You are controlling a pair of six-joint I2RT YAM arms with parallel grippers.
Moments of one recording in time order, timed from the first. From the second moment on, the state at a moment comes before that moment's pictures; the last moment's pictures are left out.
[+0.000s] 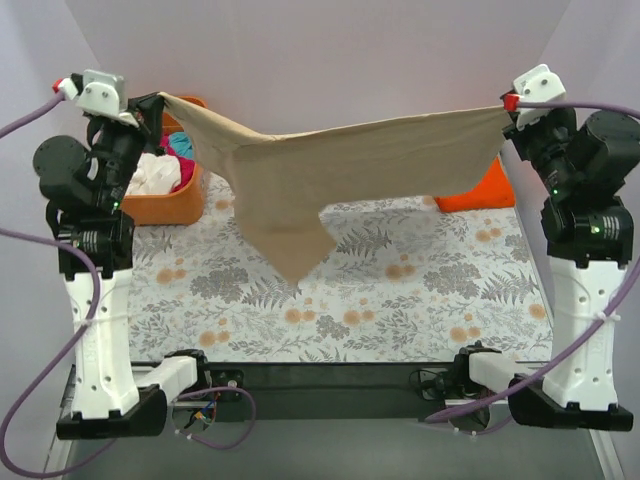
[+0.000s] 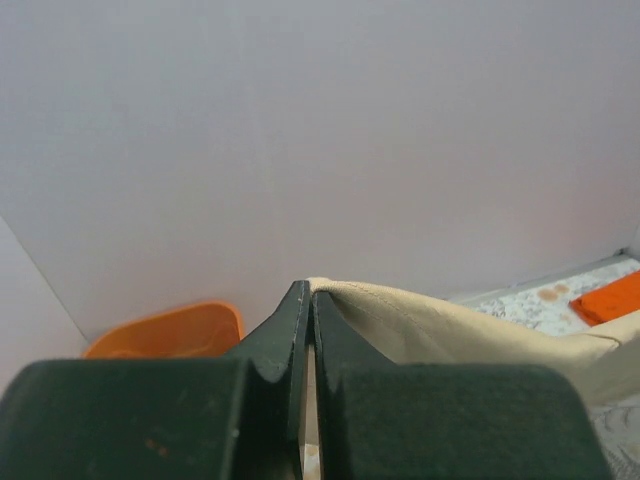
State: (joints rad) left arm 0.04 1.11 1.62 -0.24 0.30 0.03; right arm 0.01 1.15 1.74 -0.60 -0.17 -0.63
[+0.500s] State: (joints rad) left arm 0.04 0.74 1.75 -0.29 0.31 0.04; right arm 0.01 0.76 1.77 -0.55 -0.15 -0.61
